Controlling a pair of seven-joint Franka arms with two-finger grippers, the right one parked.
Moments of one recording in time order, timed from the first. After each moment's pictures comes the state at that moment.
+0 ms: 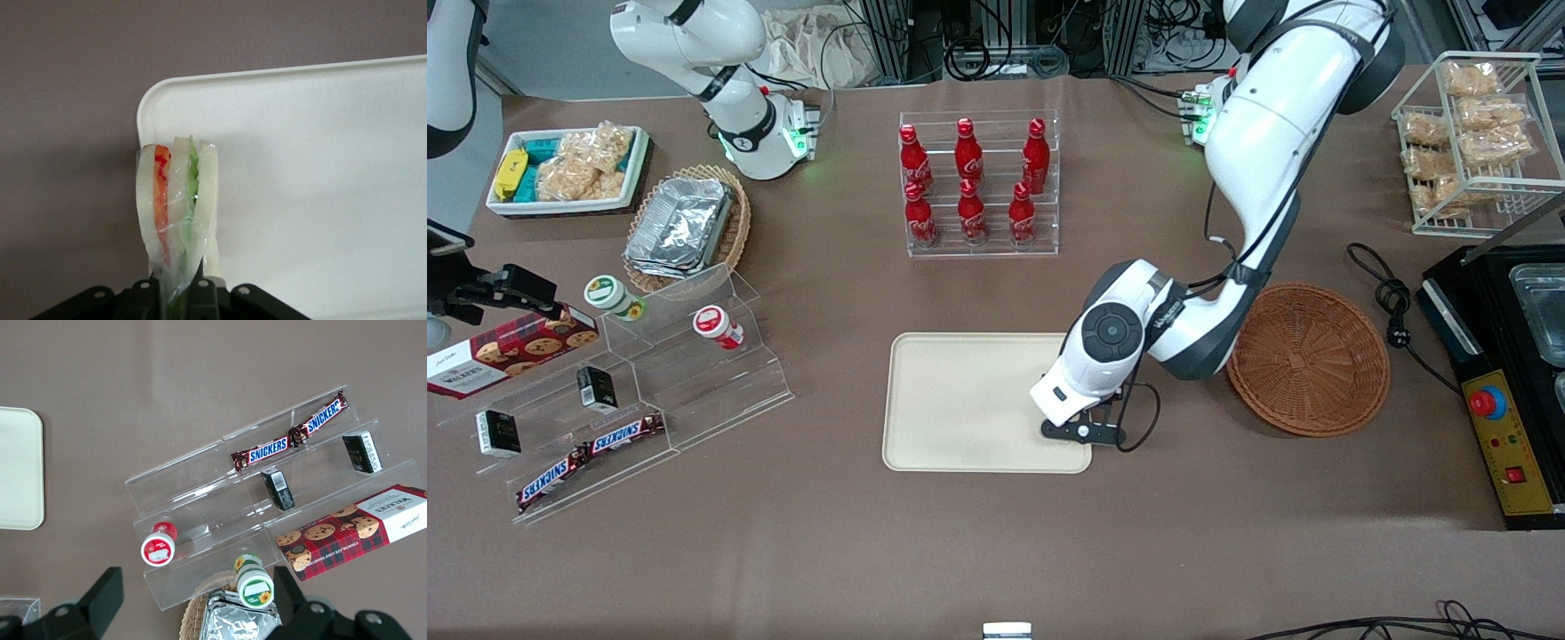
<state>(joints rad) -0.32 0.81 -0.34 -1.39 0.25 2.19 -0.57</state>
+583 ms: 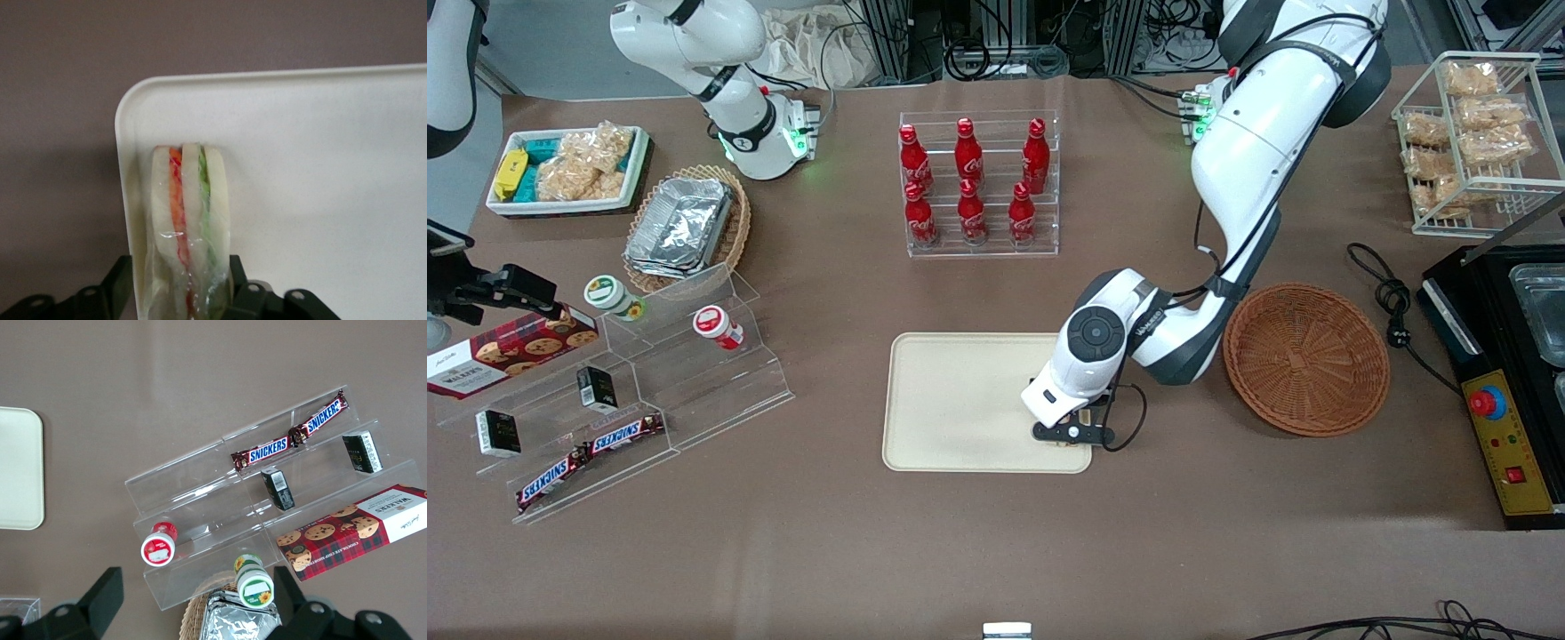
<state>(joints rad) -0.33 0.84 -0.34 -1.38 0.29 2.24 -0.66</state>
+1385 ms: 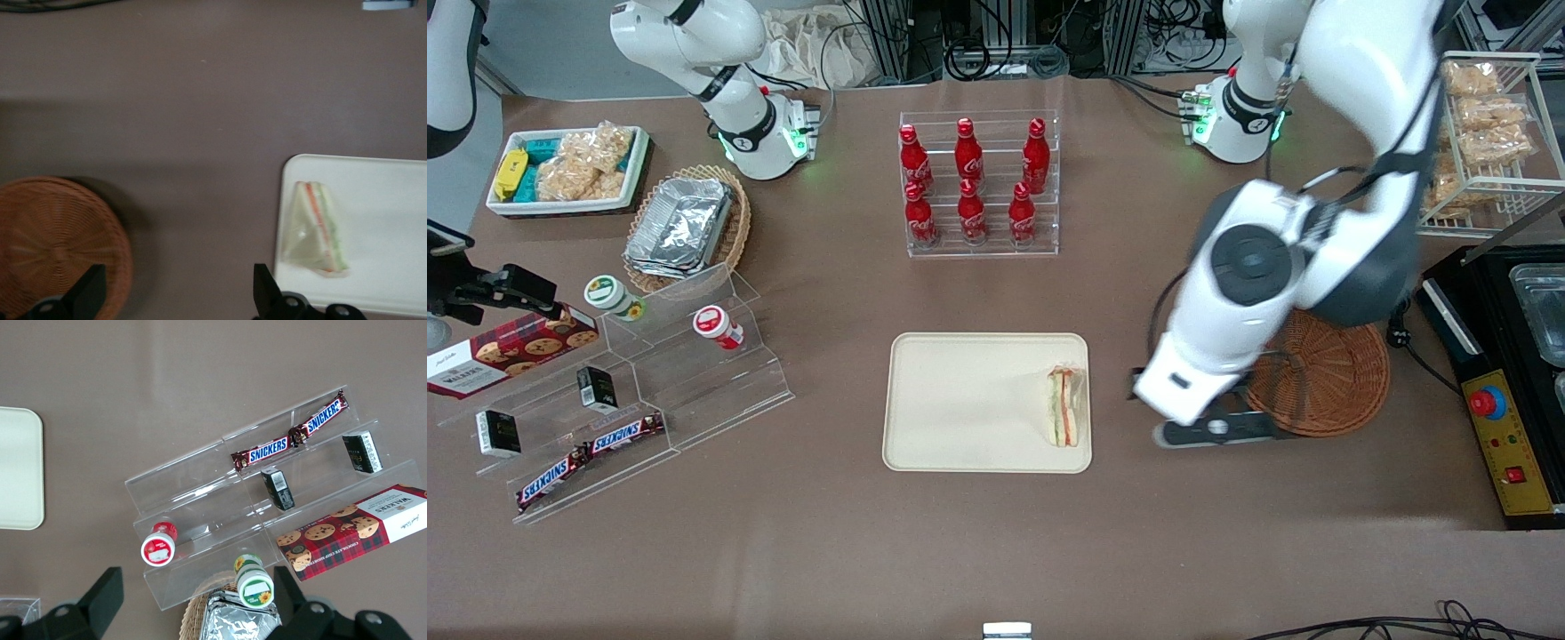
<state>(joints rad) -0.13 0.48 -0.33 -1.27 0.28 1.78 -0.48</state>
